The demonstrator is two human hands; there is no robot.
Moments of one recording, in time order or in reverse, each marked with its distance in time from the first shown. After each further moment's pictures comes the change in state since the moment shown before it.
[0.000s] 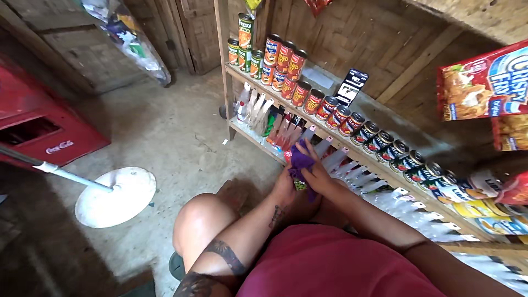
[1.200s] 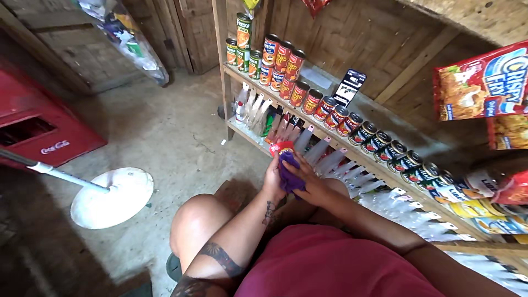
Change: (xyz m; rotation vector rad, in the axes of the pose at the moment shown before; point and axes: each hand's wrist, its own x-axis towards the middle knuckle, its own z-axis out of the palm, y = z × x) left_hand 0.003 0.020 -0.010 -0.119 0.045 0.031; right_hand -0.021 -0.010 0.007 -0.110 -0.120 -0.225
